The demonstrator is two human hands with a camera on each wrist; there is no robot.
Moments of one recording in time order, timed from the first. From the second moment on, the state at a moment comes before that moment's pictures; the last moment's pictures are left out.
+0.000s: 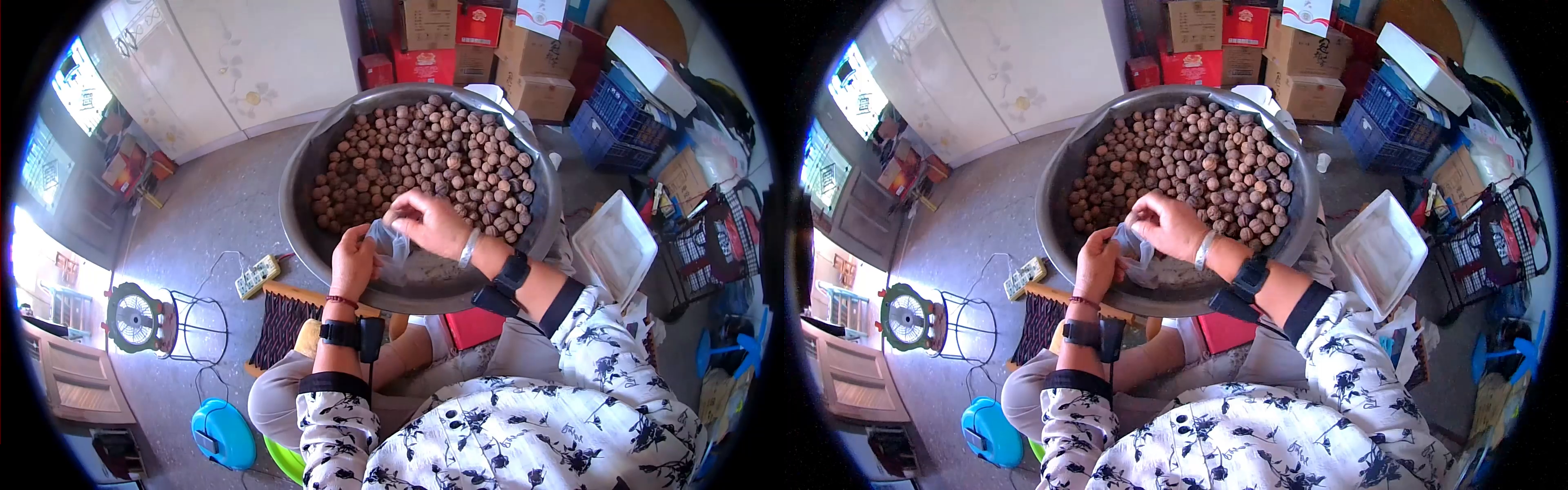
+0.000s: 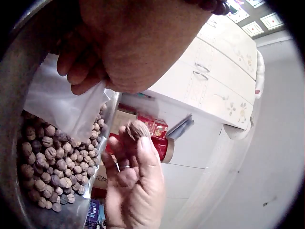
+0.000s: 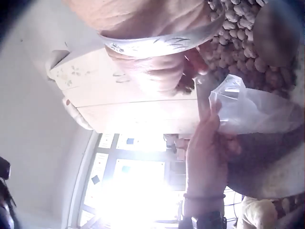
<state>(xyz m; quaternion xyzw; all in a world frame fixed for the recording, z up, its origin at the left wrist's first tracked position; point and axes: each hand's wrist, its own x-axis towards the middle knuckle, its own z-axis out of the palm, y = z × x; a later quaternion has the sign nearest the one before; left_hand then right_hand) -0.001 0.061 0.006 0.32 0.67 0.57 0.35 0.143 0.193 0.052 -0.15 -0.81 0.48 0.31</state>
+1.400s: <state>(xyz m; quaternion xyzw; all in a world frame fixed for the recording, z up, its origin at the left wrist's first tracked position) 0.001 0.059 0.001 0.37 0.75 0.49 0.26 0.233 0.338 -0.001 -0.49 -0.87 -0.02 -0.08</state>
